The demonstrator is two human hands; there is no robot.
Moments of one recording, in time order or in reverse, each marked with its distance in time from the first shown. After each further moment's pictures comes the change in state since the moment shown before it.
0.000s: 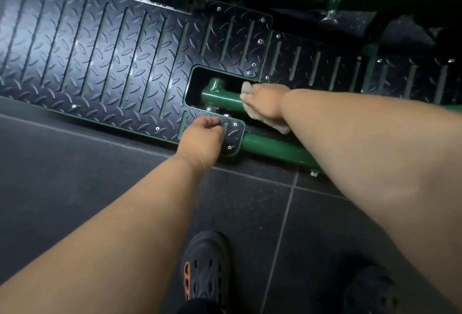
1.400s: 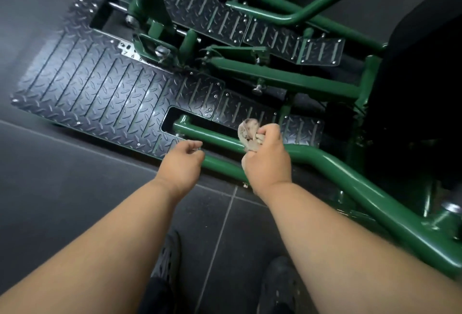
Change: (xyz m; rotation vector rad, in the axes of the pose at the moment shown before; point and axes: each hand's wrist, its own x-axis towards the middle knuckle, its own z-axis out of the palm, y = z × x) left_hand -0.193 0.098 -0.019 -0.054 -0.026 0.107; right_hand -0.296 -0.039 -0.075 0.746 0.667 0.430
